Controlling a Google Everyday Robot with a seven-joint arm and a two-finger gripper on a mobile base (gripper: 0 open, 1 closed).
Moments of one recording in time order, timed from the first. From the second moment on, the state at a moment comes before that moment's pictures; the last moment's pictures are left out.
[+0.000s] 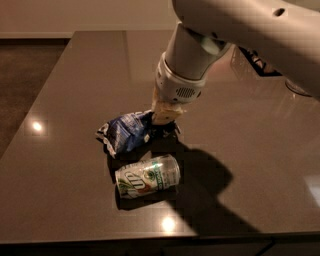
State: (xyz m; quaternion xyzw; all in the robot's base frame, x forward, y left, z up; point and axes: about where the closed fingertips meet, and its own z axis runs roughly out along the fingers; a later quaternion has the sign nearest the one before) arm 0.496 -0.015 0.895 -0.74 0.65 0.06 0.17
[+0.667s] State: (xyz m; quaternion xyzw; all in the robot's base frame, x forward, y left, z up) arm 0.493 -0.021 0.894 -0.74 0.65 0.05 0.17
